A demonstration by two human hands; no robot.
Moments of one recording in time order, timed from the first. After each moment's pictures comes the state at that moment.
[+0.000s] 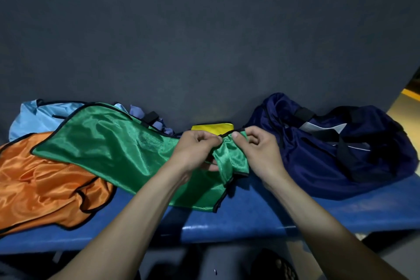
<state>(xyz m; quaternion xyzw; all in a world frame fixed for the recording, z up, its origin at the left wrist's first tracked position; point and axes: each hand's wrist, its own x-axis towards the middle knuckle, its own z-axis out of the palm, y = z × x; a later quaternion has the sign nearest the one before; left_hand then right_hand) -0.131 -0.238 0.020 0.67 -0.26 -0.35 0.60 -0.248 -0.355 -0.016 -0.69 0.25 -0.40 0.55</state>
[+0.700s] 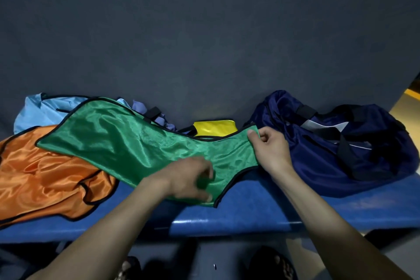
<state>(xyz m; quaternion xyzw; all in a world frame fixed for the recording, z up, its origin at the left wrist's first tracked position) -0.099 -0.200 -0.023 0.75 -0.64 -0.16 0.05 -0.256 -0.379 -0.025 -0.73 0.39 -0.38 0.41</state>
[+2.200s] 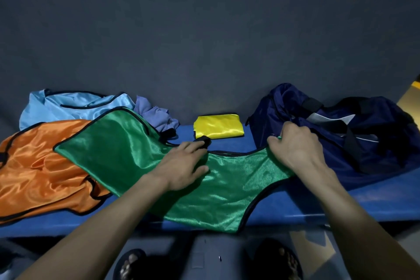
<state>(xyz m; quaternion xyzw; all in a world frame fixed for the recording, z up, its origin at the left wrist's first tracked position) -0.068 -0.198 -0.064 0.78 -0.63 -0.04 0.02 -0.293 -0.366 0.022 -0.85 0.49 -0.15 0.10</state>
